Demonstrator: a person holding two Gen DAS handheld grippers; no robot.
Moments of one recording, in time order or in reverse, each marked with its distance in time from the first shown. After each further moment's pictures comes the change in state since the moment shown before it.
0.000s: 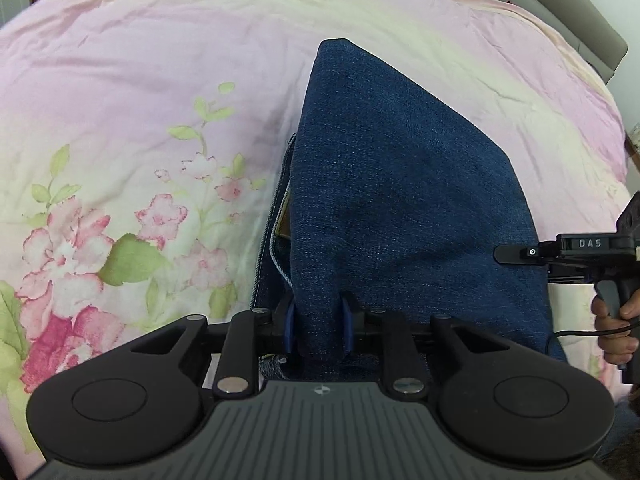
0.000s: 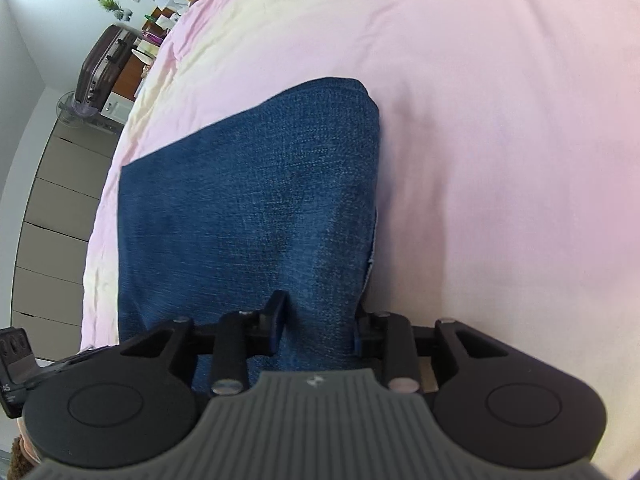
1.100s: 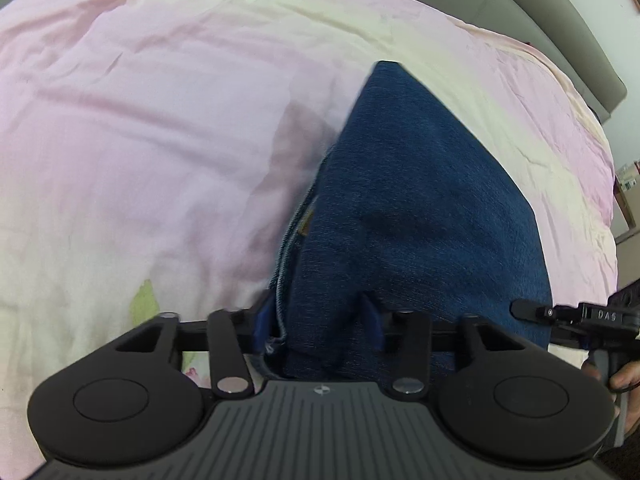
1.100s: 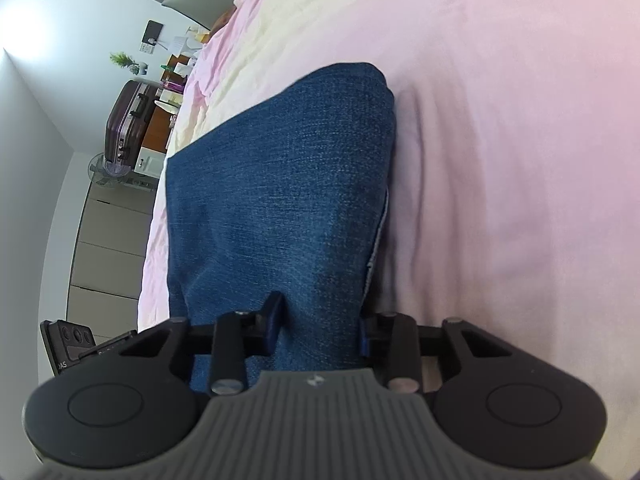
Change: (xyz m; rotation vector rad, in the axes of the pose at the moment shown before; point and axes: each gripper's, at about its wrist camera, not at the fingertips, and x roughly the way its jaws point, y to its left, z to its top) left arm 0.012 0.113 0.091 -0.053 0.026 -0.141; right arm 0.048 0.051 -0.010 0.142 -0.106 0.158
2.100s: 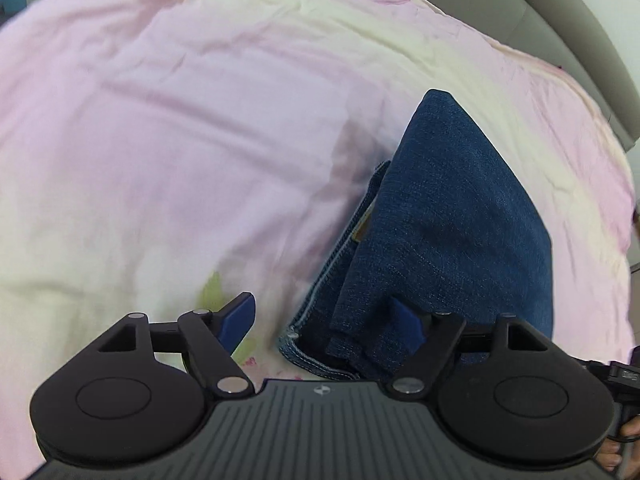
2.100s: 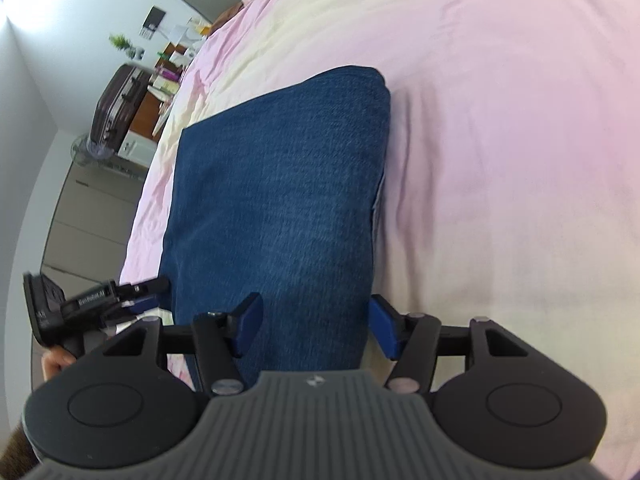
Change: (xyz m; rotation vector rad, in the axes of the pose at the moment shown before) left arm -0.020 0.035 -0.003 -0.122 -0.006 0.032; right arm -0.036 0.009 -0.035 -0.052 -0.017 -0.086
